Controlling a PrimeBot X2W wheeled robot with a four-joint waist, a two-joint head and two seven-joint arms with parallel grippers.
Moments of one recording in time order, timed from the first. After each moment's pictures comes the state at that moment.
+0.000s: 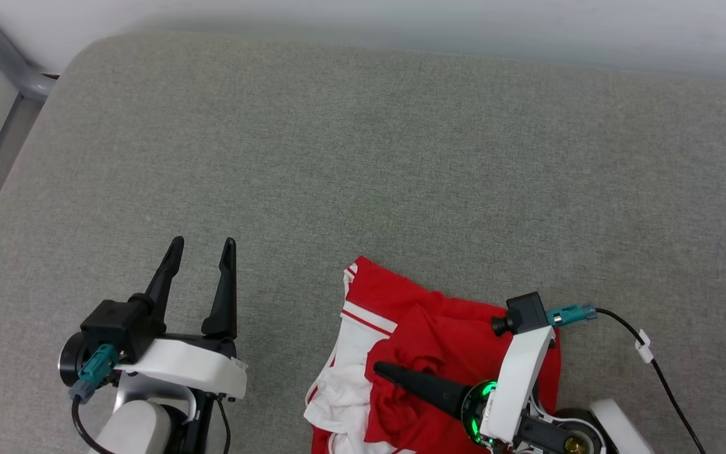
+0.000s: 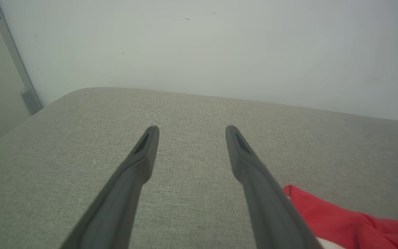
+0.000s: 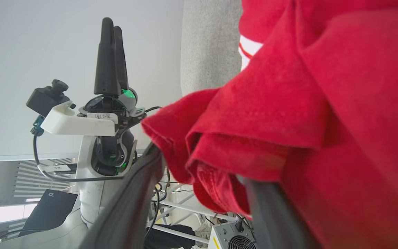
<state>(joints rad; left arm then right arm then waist) -0.17 0.32 -0.30 0.06 -0.48 0.12 -0.26 -0.19 -0.06 0.36 0.18 1.27 0.13 0.69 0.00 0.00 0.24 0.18</state>
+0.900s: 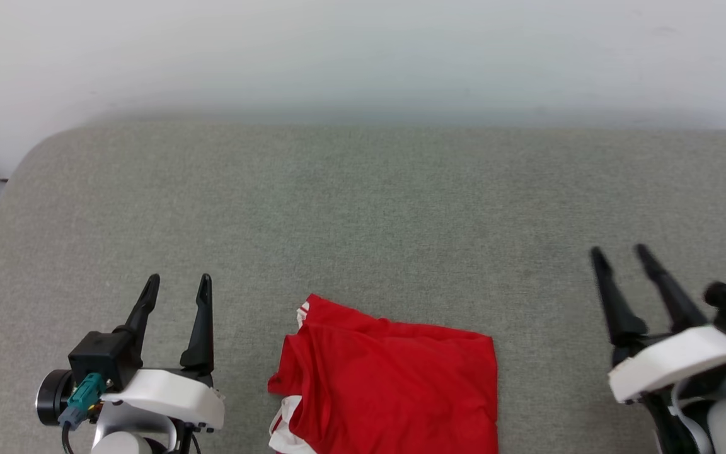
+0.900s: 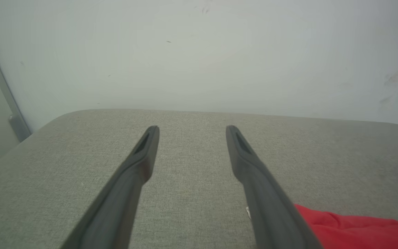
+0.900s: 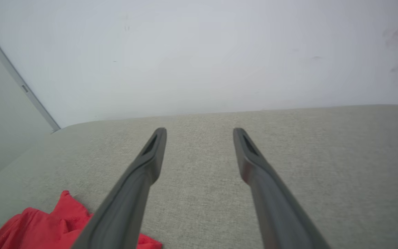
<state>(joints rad) -0.09 0.34 -0.26 0.09 -0.45 0.14 -0.25 -0.13 -0.18 0.06 0.09 0.43 0.13 -0.01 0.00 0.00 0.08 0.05</state>
